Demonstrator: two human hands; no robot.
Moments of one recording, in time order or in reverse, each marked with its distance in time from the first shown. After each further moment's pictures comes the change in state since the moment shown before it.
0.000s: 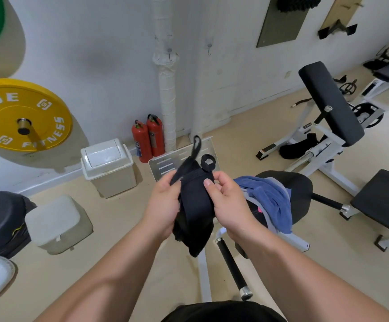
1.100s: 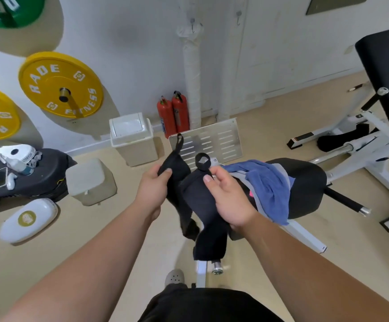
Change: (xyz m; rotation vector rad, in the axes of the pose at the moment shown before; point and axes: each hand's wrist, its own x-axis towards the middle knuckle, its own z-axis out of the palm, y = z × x) left_hand -0.009 -0.088 0.061 0.271 0.403 -0.030; right_hand -0.015 0.059 -0.126 0.050 -0.326 -0.017
